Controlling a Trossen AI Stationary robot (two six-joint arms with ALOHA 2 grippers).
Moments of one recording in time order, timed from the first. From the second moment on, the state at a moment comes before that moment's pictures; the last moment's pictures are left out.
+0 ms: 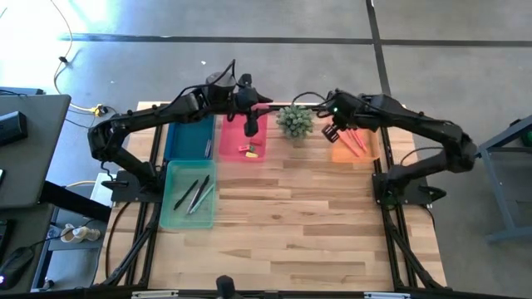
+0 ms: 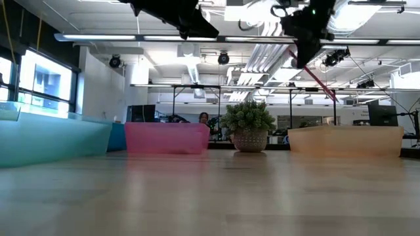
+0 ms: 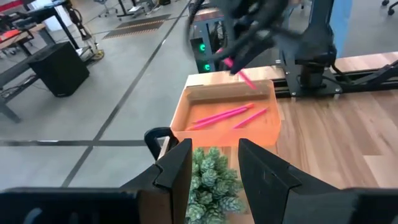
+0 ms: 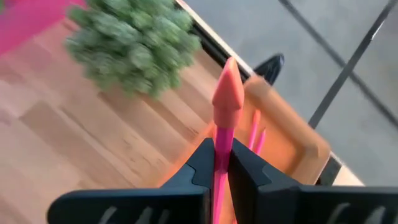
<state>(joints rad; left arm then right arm) 0.58 1.50 1.31 -0.13 0.19 0.33 -0.43 1.30 1.32 -1.15 0.42 0.25</state>
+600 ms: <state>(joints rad) 0.57 1.51 1.31 -0.14 0.19 0.26 -0.88 1.47 1.12 -0.98 0.23 0.08</state>
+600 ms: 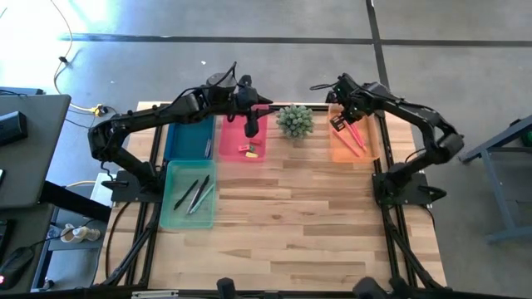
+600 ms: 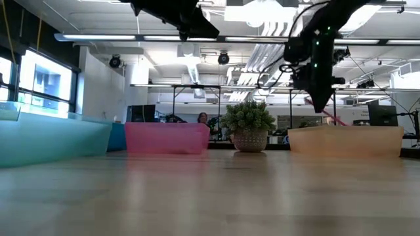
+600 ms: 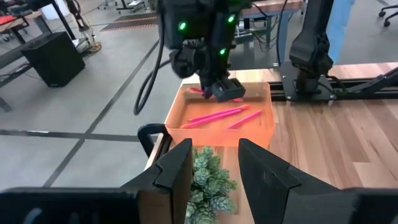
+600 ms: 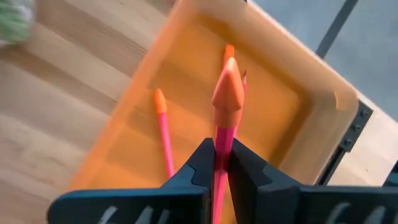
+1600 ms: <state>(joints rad) 0.53 1.16 1.24 -0.49 0.20 0.08 -0.89 1.59 1.25 -1.06 0.19 0.10</state>
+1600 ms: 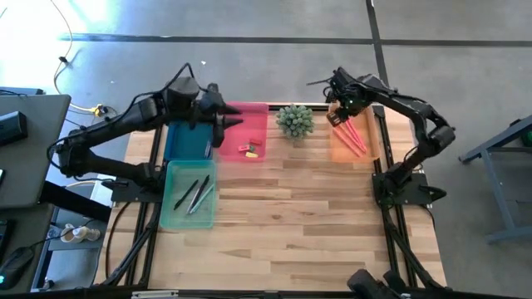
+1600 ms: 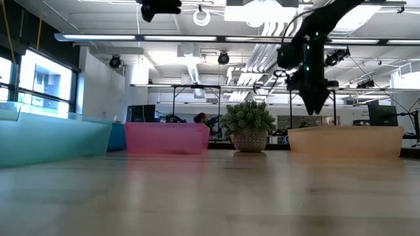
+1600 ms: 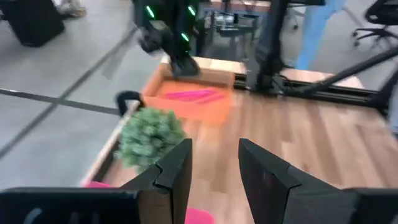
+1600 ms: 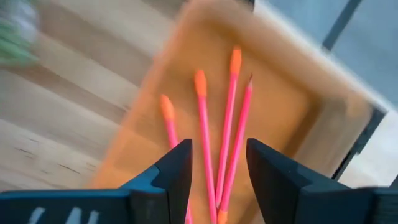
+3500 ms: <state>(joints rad) 0.08 0.16 0.43 -0.39 -0.10 -0.20 -0.31 0.98 1.30 -0.83 0.19 0.52</state>
